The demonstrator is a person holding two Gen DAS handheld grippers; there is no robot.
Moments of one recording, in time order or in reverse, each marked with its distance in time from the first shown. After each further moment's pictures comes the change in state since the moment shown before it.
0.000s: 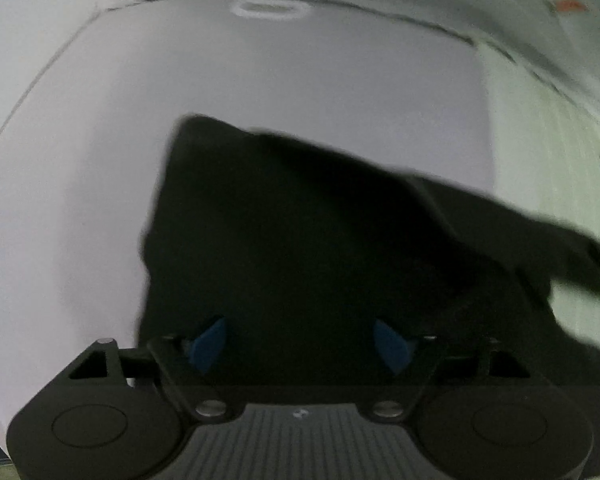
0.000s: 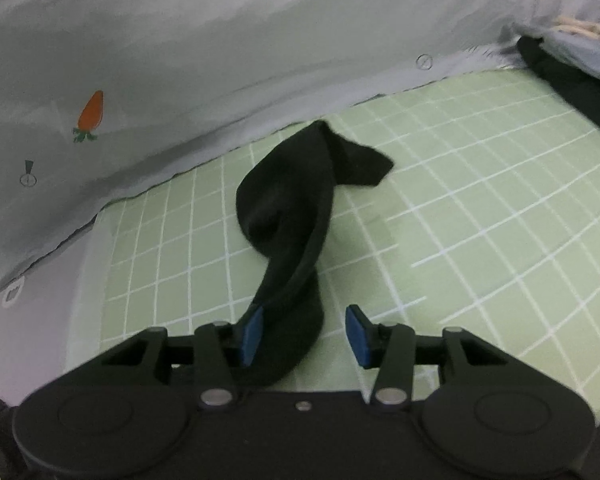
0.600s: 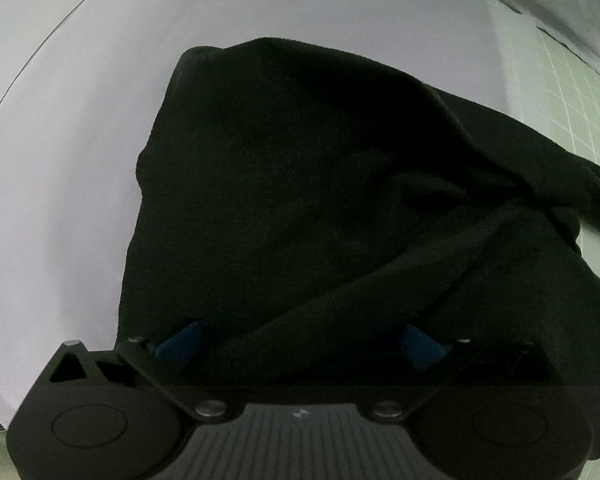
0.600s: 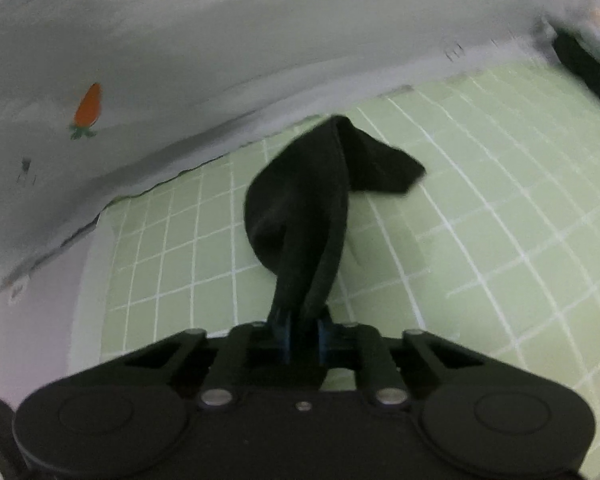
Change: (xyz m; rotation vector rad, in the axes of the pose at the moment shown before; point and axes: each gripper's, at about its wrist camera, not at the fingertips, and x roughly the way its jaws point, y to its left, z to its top) left arm 0.015 0.004 -0.032 0.002 0.061 0.036; right arm 0.021 0.005 0.024 -0.071 0.021 0.043
